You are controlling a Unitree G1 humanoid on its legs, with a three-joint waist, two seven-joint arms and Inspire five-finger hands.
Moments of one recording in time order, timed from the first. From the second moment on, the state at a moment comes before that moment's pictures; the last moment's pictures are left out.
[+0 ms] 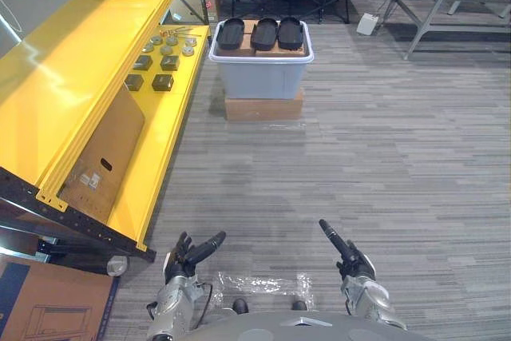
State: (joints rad) left arm 0.13 0.05 0.04 0.77 -0.46 -0.17 0.08; right arm 0.03 -0.08 -0.15 0.95 0.36 -0.11 0.02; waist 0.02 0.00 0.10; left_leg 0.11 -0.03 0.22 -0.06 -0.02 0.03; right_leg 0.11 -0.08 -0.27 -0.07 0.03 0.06
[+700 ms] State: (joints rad) left arm 0.15 0.06 -0.05 0.66 -0.35 -0.15 0.10; right arm 0.07 -0.06 -0.19 0.94 0.37 -0.11 0.02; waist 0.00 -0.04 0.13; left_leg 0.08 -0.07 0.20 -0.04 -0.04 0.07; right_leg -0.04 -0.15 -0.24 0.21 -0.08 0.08
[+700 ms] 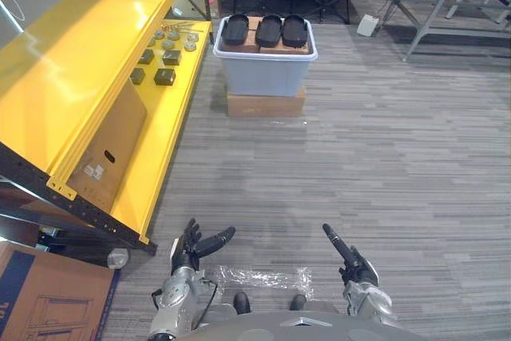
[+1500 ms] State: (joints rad) left arm 0.14 -0.02 -0.03 0.62 -0.43 -0.12 0.09; right arm -0.02 -0.12 -0.22 0.86 0.36 -0.11 0.08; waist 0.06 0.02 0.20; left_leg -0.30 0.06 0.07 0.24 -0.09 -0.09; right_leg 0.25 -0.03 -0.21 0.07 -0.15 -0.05
